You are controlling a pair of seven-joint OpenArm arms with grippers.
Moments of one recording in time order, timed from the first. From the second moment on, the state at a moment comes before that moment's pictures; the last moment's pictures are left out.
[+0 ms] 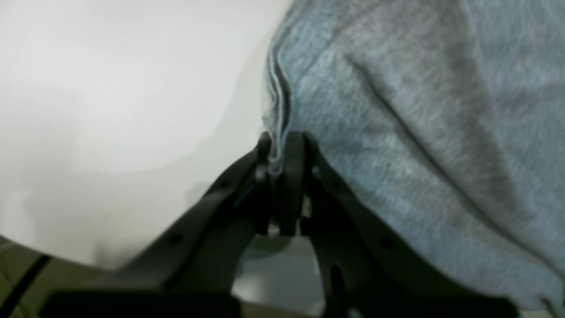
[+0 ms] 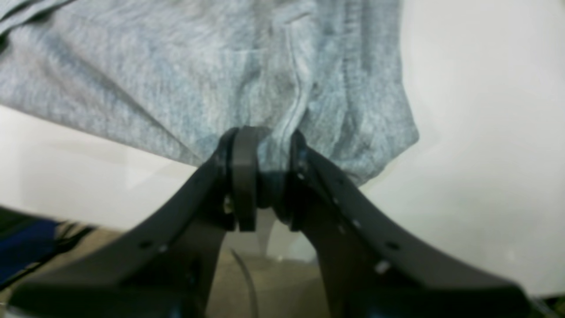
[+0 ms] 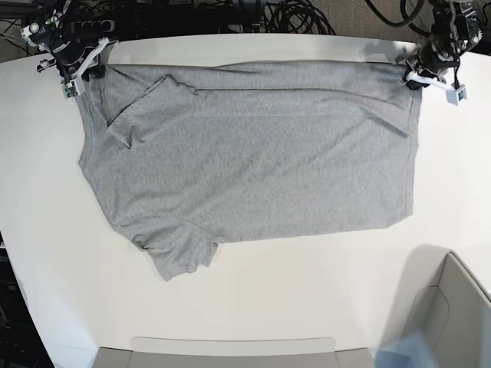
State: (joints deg) left arm 36.1 -21.4 -29.0 93.3 -49.2 0.7 49.7; right arm -30.6 7.0 35.0 103.5 11.9 44.0 -46.1
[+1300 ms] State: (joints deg) left arm 39.1 -14.8 -32.0 105.0 -35.8 0.8 53.4; right arm -32.9 4.3 40.7 115.5 9.2 44.7 -51.8
